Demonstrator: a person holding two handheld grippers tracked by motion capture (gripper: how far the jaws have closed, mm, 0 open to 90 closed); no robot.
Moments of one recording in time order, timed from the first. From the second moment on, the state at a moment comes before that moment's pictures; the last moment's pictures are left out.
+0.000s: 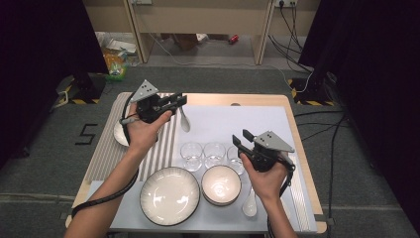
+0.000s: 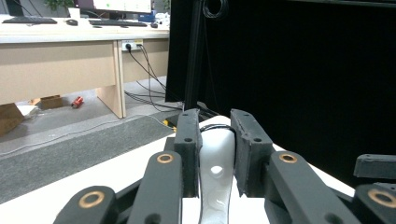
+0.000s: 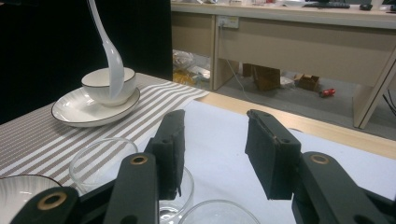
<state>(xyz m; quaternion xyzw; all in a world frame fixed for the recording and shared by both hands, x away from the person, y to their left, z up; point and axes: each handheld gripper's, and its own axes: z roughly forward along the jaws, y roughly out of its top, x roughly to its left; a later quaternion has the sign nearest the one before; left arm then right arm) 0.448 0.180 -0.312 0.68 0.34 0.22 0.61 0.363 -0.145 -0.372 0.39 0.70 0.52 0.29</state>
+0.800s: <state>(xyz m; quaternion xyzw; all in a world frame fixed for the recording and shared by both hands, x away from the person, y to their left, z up) 0.452 0.208 -0.308 0.67 0.36 0.25 0.60 0.360 -0.149 -0.373 0.40 0.70 0.53 0.28</state>
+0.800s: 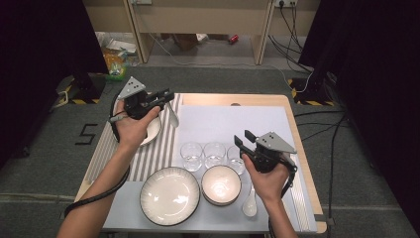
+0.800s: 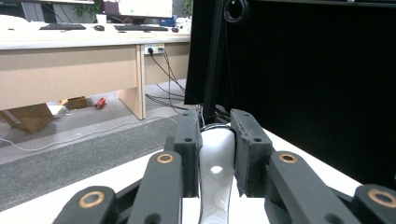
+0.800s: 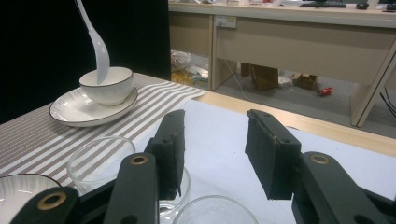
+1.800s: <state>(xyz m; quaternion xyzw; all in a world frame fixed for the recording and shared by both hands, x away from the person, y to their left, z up) 0.465 0.239 -0.309 0.65 0.39 0.29 0.58 0.360 -0.150 -0.374 0.39 0.70 0.52 0.29</state>
